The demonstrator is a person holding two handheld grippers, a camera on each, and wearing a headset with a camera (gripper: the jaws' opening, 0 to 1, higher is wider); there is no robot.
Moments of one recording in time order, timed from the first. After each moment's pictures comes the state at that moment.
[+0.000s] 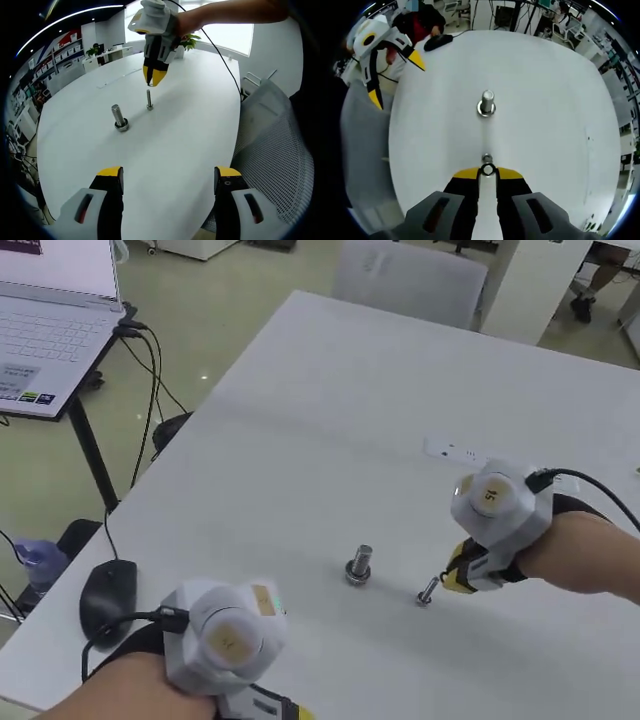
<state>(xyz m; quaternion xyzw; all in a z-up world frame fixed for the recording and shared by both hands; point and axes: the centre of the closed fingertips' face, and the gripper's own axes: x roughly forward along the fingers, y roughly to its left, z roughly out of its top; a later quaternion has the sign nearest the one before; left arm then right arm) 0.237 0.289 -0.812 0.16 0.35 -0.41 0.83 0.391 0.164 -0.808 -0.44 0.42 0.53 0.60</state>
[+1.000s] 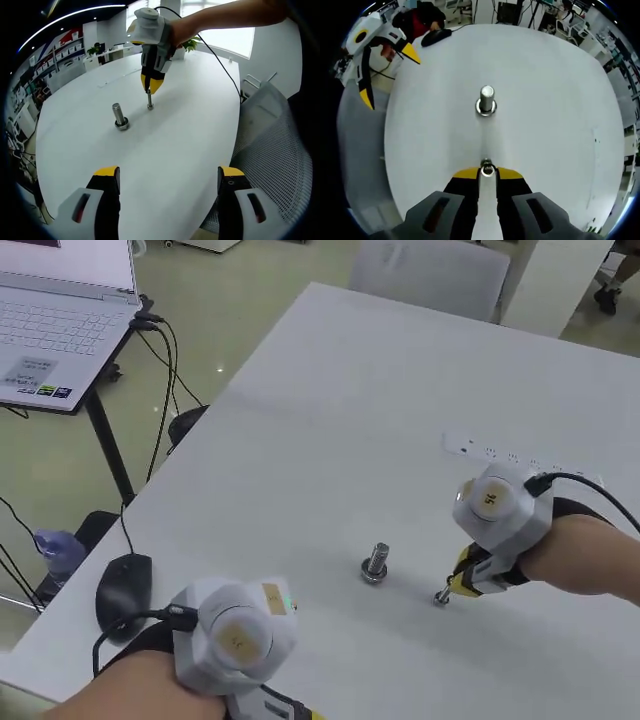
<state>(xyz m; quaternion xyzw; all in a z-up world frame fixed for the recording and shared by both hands) 0.234 0.290 -0.812 0.15 0.35 -0.41 0.83 0.392 0.170 -0.828 -0.44 0.43 0.53 0.58</state>
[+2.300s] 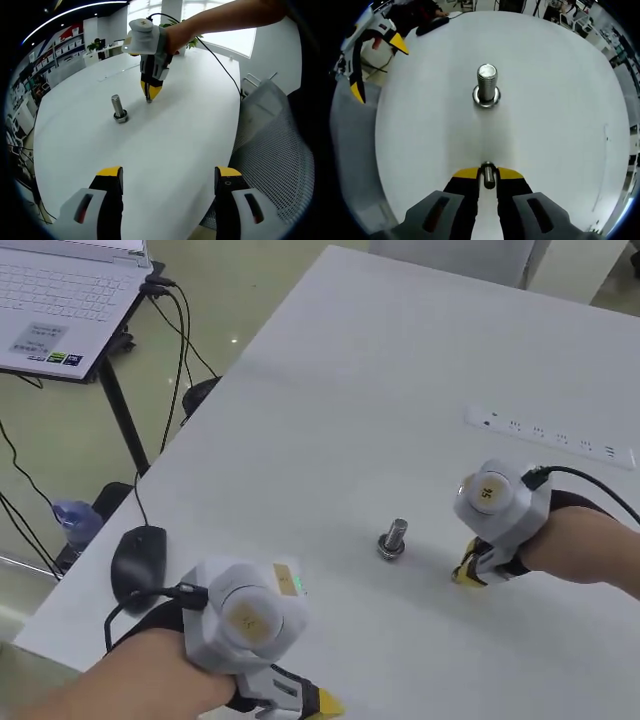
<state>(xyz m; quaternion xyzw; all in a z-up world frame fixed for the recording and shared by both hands) 0.230 0.295 -0.824 0.14 0.36 -0.41 0.82 0.393 0.171 -0.868 -0.45 0.45 0.53 0.56</state>
